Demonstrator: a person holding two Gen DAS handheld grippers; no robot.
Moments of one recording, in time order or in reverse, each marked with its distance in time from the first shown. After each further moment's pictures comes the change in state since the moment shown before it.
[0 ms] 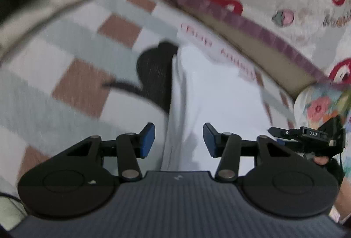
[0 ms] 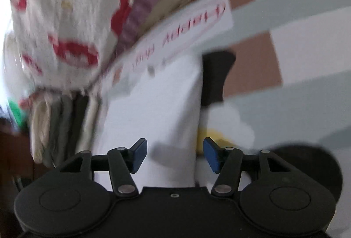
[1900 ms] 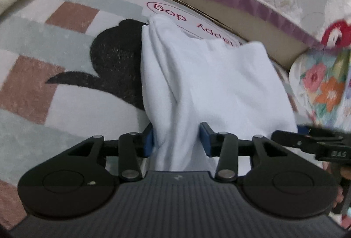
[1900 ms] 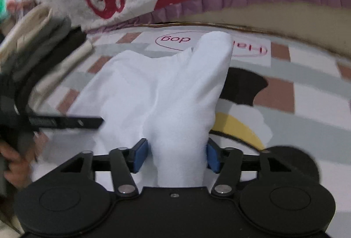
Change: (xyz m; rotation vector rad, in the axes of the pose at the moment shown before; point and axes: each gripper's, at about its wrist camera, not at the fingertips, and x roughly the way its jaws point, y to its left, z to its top) left arm 0.055 -0.020 0.001 0.116 0.033 -0.090; right arm 0.007 0.103 -0.067 -0.414 -0.132 -0.288
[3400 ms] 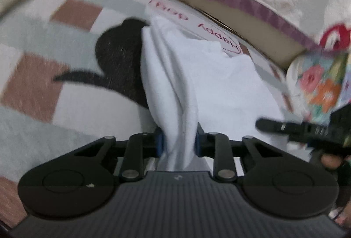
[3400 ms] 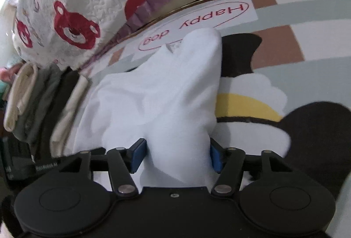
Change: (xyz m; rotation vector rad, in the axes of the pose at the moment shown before) left arm -0.014 -0.010 -0.001 0.095 0.017 0.052; right arm 0.024 -0.039 -0.005 0.314 0.018 0.157
